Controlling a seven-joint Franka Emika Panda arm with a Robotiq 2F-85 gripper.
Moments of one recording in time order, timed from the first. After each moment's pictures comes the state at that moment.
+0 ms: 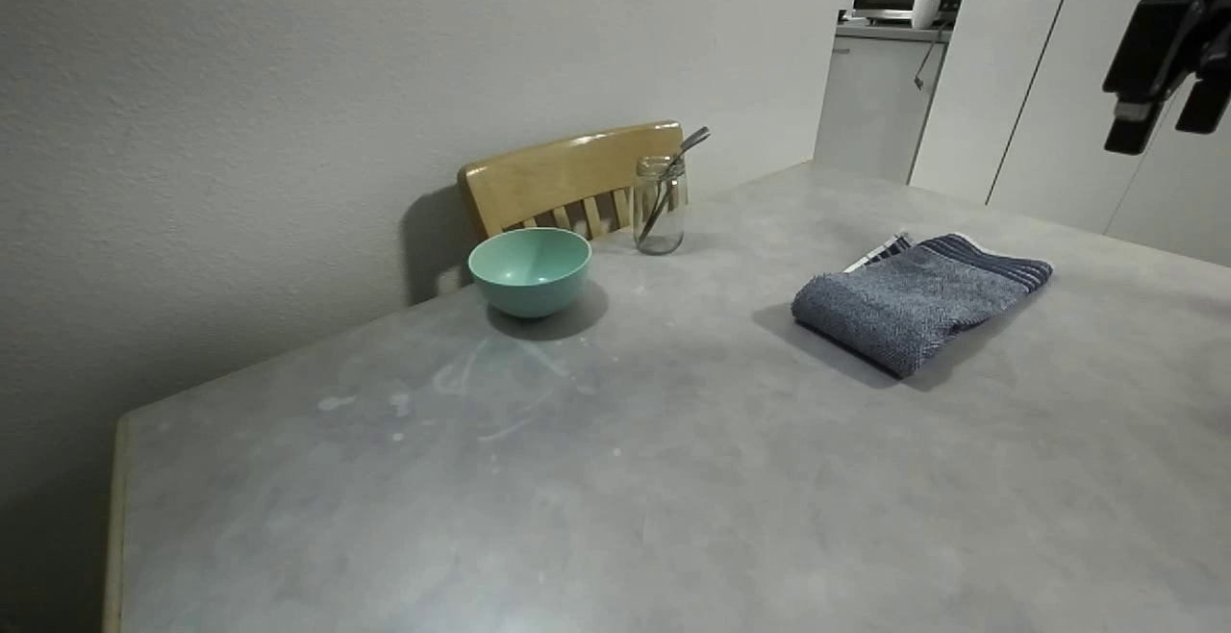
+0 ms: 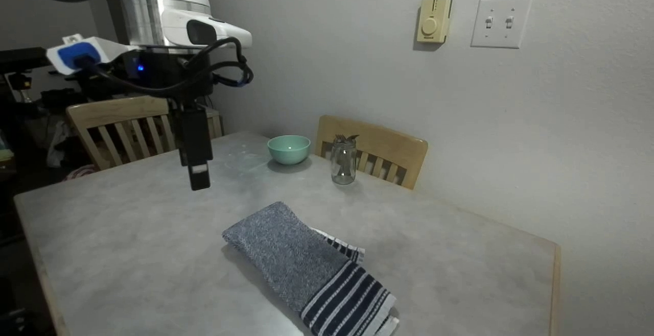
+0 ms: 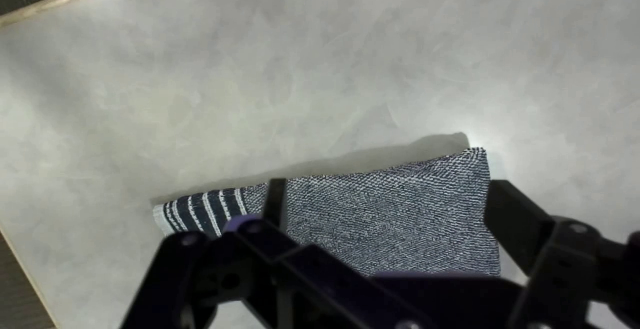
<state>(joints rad) -0.12 -0.25 -0.10 -2.49 -0.09 2.20 0.11</state>
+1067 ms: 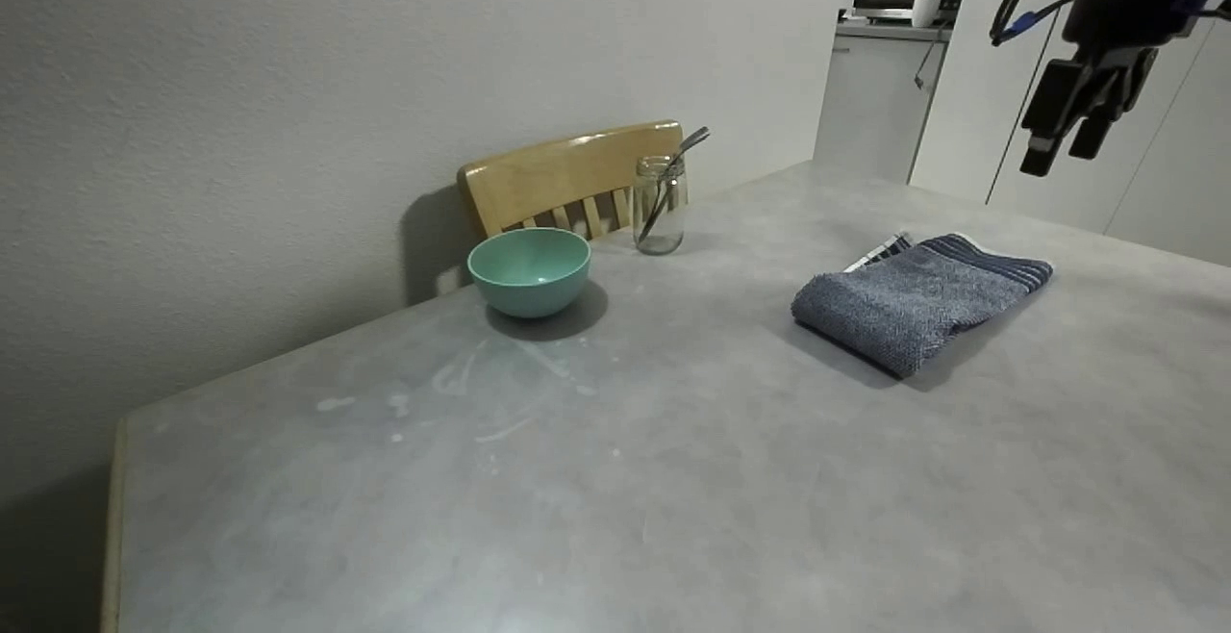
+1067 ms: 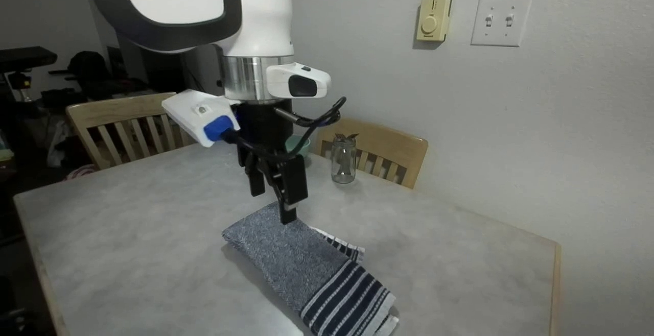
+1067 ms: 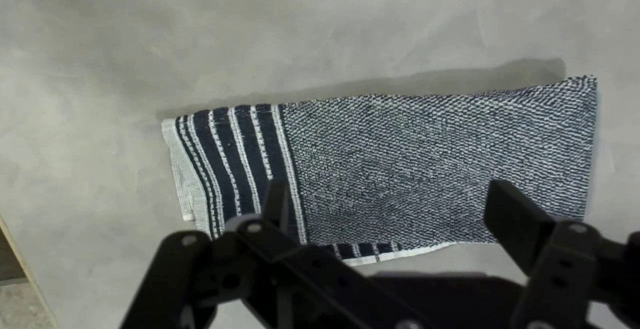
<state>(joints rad) -0.15 0.05 -0.21 -2.32 -0.01 2.40 -0.19</state>
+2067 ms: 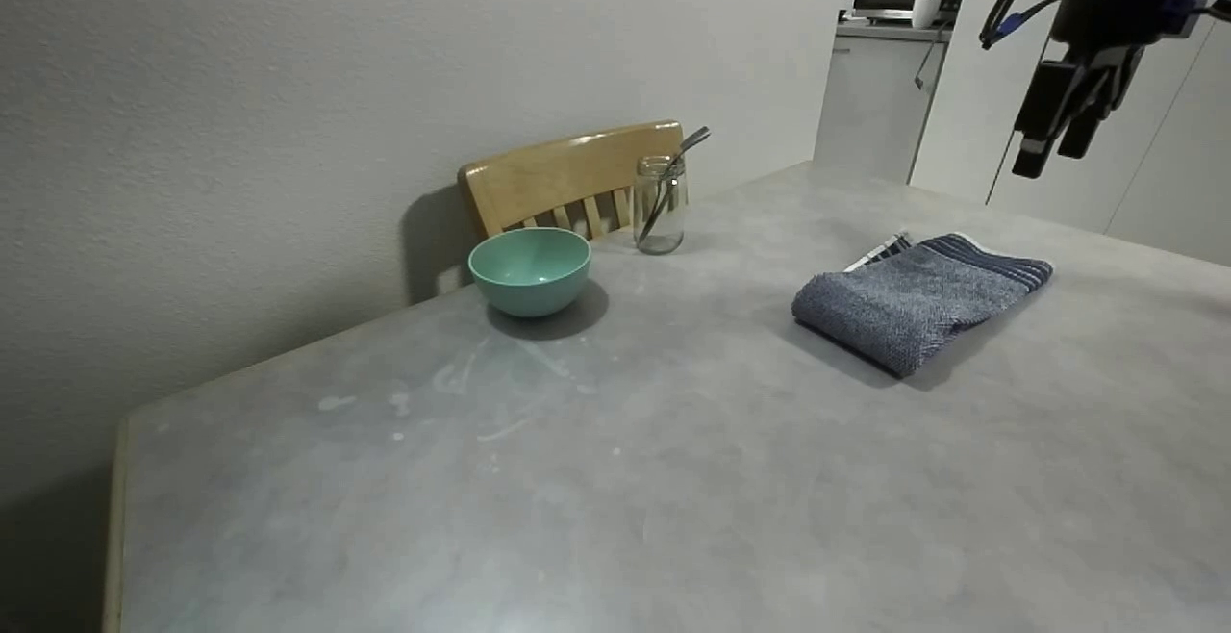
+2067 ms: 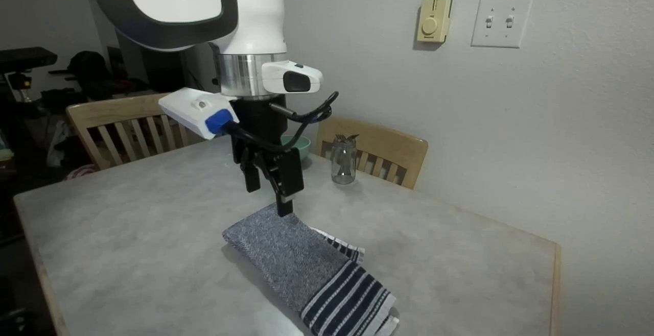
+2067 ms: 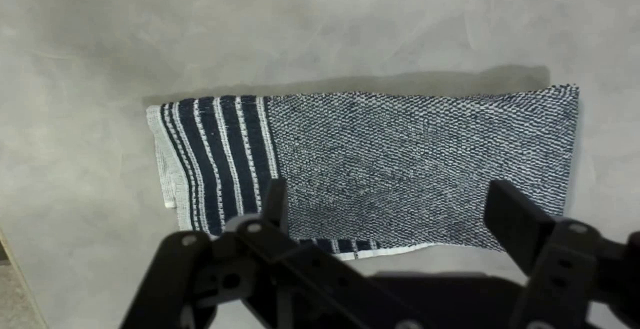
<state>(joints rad) -0.14 0.04 -0.18 -2.32 -0.04 2.40 -0.19</state>
